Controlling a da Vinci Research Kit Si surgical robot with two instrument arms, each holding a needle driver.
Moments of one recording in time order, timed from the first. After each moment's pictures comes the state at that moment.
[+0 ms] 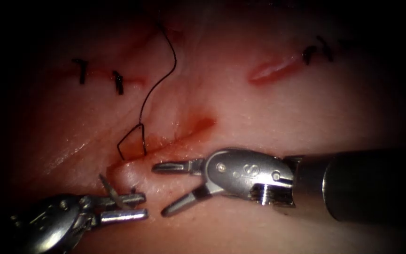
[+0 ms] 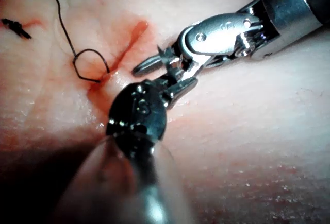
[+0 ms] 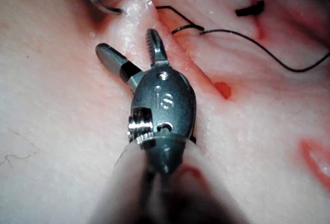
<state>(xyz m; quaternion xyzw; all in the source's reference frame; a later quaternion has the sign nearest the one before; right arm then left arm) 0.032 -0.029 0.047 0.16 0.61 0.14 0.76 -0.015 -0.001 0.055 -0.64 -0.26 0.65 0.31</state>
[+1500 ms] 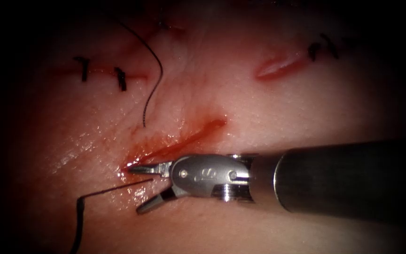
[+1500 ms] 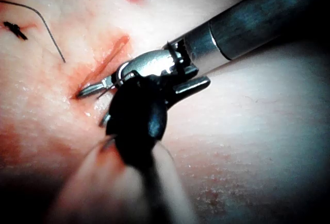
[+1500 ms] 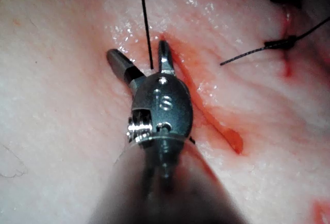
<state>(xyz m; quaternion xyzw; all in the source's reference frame) 0.034 -0.031 0.054 0.18 0.52 0.07 0.83 -0.011 -0.002 0.039 -0.68 -0.26 0.63 0.27</state>
